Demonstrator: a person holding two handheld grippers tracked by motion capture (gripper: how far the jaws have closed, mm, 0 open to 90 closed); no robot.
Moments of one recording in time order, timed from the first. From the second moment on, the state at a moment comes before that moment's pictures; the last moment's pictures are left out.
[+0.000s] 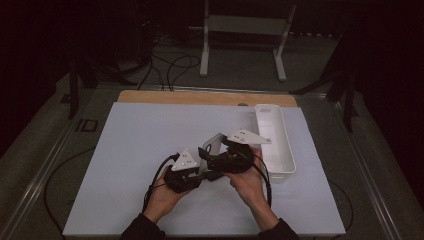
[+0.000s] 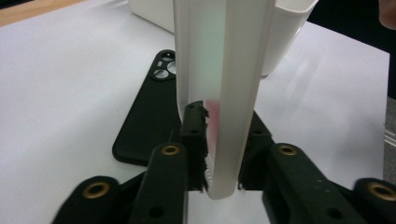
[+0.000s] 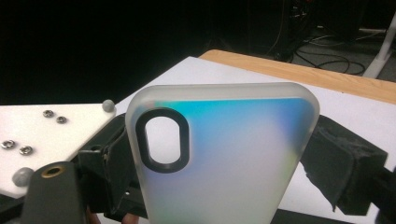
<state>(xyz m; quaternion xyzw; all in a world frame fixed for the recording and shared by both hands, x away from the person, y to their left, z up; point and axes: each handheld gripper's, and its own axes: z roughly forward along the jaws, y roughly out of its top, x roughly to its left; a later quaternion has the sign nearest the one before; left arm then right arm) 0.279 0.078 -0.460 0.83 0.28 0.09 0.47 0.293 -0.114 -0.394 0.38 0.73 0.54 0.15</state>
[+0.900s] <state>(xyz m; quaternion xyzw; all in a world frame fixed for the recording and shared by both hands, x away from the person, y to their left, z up) 0.277 0.125 -0.450 0.79 0.34 0.16 0.48 0.307 -0.124 -0.386 0.39 0.73 0.54 0.15</state>
